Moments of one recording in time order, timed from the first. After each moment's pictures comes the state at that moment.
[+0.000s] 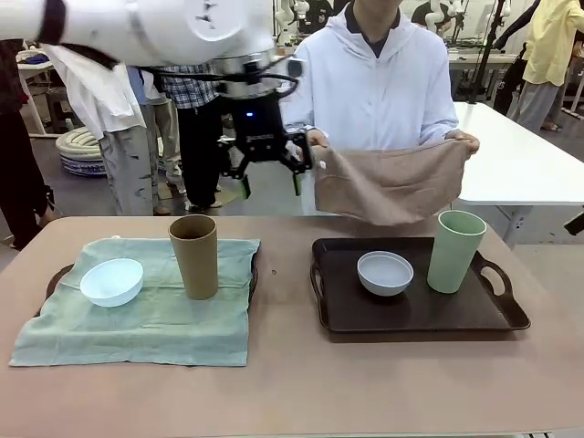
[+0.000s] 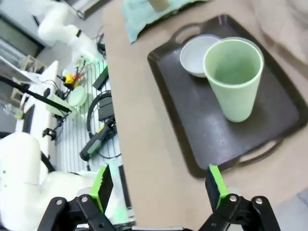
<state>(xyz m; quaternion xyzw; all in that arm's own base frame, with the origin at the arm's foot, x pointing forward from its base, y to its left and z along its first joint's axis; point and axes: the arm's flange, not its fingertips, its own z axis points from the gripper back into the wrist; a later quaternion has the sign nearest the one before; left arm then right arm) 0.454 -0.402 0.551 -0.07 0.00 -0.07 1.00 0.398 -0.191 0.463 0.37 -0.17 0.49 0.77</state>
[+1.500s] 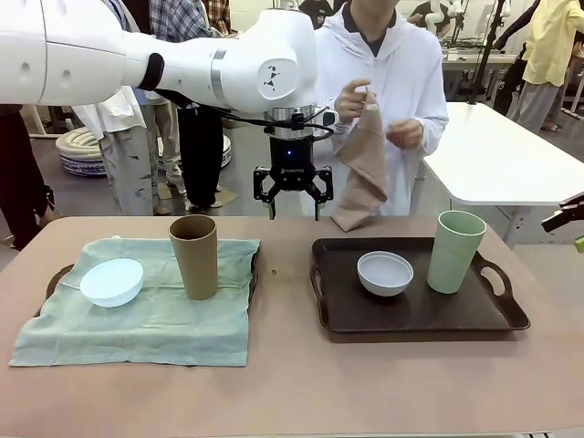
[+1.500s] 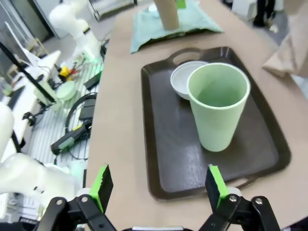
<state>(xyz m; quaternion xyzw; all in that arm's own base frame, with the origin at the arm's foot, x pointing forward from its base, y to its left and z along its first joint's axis) 0.521 -0.444 0.471 -0.04 0.01 -0.07 1.00 0.429 -0.202 0.416 0.39 -0.27 0.55 0.69</state>
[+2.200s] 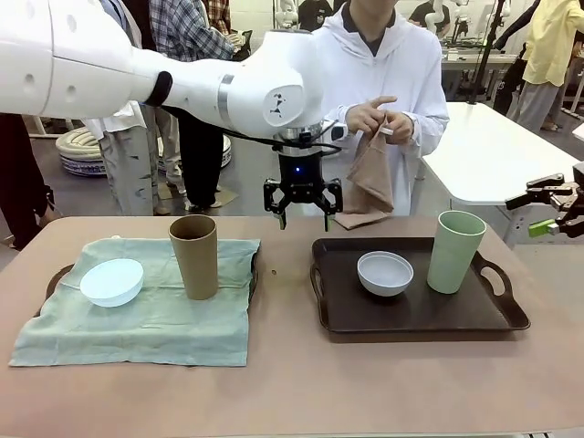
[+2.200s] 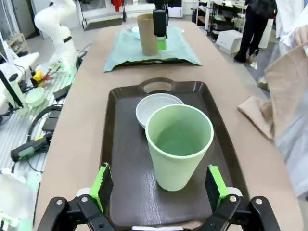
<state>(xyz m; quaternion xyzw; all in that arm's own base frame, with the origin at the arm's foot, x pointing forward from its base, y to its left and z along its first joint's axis) 0.506 -0.467 0.442 -0.04 -0.02 -0.10 0.99 0.459 -0.165 0.408 0.35 -0.37 0.58 0.64</state>
